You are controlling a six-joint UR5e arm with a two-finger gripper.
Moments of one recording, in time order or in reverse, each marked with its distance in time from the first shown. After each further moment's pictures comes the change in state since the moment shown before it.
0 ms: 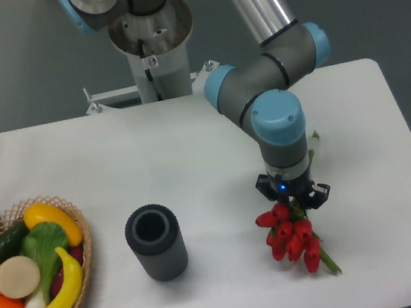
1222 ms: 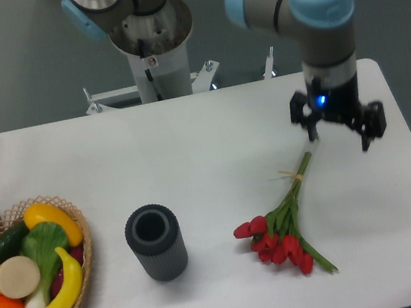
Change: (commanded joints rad) arm 0.251 0.342 0.038 -0.322 -0.107 0.486
